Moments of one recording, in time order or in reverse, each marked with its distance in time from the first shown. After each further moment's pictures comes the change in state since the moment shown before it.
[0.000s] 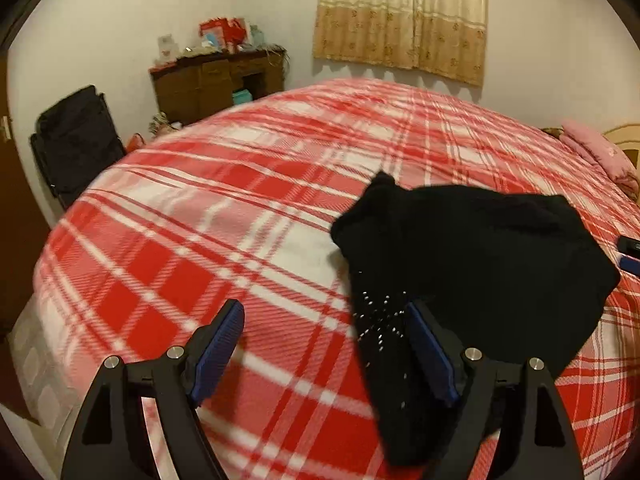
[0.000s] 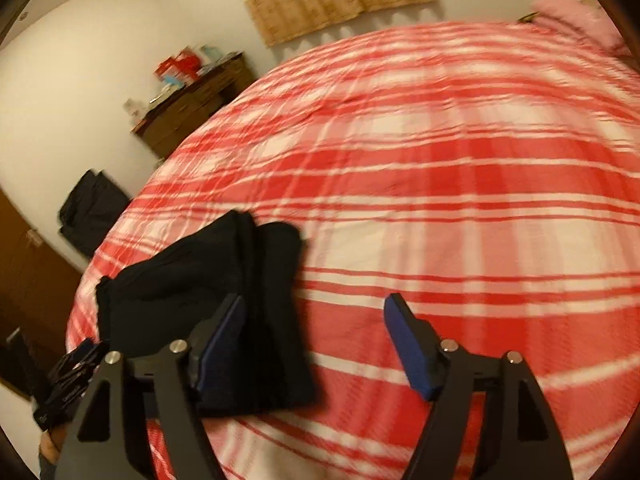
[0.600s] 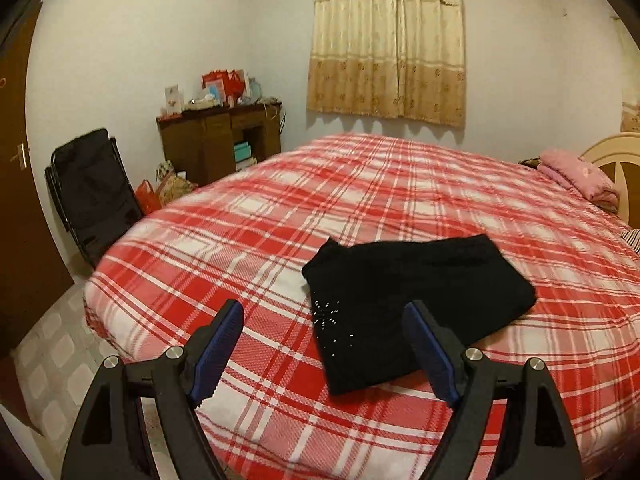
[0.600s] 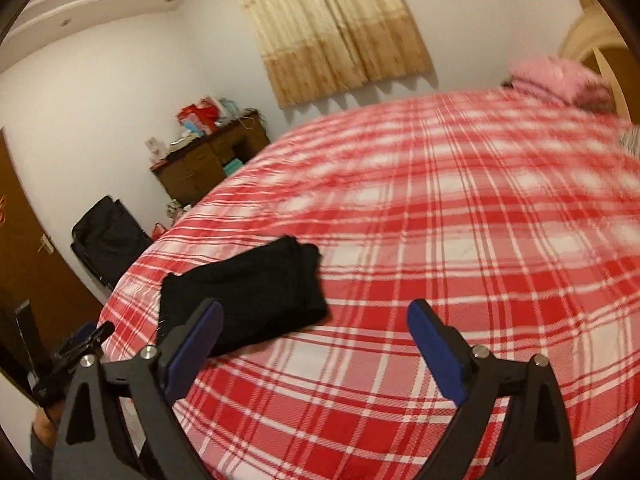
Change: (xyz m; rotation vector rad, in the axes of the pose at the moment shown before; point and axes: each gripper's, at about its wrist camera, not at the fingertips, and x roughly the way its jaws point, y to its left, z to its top) left arm -0.131 -0.029 -0.004 0.027 -0.182 -0.019; right arm -0.167 0.038 -0.053 -0.095 -0.234 0.004
